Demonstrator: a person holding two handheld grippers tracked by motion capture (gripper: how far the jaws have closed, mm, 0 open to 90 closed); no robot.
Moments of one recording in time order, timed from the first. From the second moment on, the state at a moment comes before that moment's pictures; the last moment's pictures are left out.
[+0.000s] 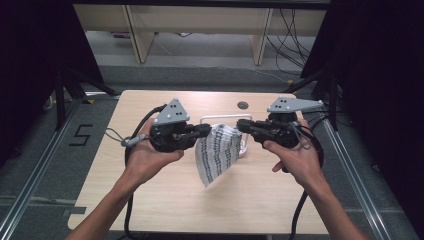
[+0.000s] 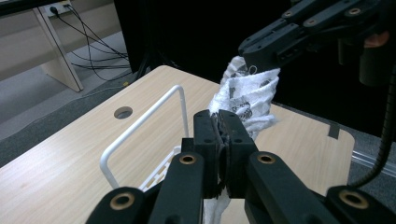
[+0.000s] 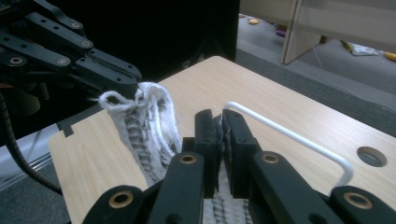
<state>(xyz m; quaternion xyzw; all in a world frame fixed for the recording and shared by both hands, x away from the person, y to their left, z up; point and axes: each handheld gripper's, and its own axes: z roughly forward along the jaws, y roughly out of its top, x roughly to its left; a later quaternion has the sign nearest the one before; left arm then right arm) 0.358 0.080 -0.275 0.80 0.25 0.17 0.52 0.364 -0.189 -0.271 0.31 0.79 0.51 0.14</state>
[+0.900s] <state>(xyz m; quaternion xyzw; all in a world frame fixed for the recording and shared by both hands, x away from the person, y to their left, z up) 0.440 0.055 -0.260 0.77 0.30 0.19 0.52 0.419 -0.198 -0.259 0.37 0.75 0.51 0.18</state>
